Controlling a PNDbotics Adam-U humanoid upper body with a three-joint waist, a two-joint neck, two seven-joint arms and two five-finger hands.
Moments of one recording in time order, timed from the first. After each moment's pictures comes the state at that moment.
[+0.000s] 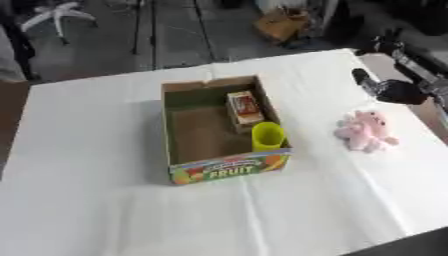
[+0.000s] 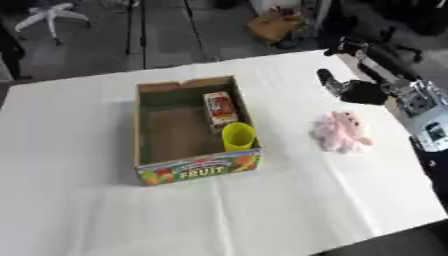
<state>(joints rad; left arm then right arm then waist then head) -0.34 0.37 0.06 -1.65 -0.09 -0.18 0.20 -0.27 -0.74 -0.21 -1.39 0.40 -0.50 0.24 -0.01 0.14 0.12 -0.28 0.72</state>
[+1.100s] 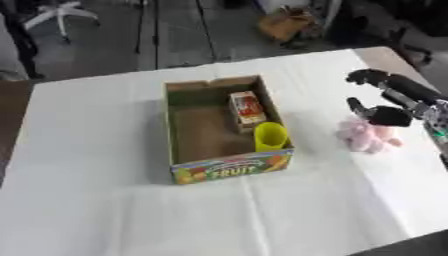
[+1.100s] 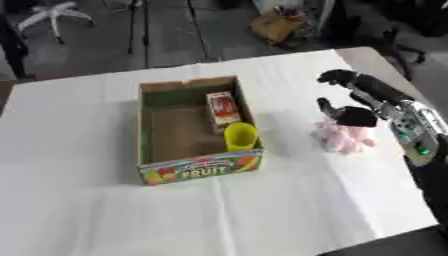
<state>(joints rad) -0.33 0.37 0.06 -1.65 -0.09 -0.18 0.20 -0.29 -0.71 -0.18 -1.20 0.69 -0.48 0.14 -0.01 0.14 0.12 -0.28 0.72</state>
